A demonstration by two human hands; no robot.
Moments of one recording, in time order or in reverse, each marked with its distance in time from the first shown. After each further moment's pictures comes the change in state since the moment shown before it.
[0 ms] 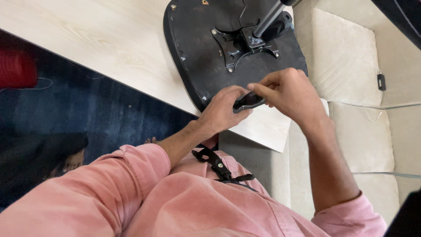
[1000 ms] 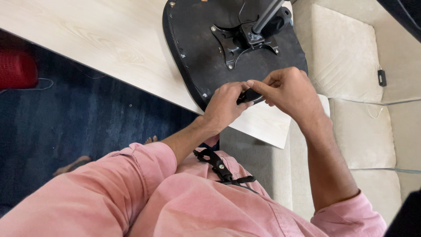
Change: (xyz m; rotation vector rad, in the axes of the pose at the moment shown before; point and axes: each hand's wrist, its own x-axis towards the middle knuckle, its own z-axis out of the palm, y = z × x) left_hand 0.004 0.004 0.009 0.041 -0.082 -0.219; right_hand -0.004 0.007 0.008 -0.007 -0.007 0.111
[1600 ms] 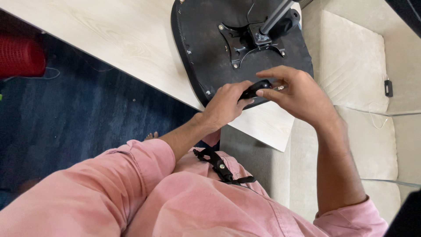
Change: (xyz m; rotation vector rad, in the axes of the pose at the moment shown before) left_hand -0.004 0.003 -0.006 -0.072 0.031 0.055; right_hand 0.002 0.017 -0.006 0.166 0.125 -0.756
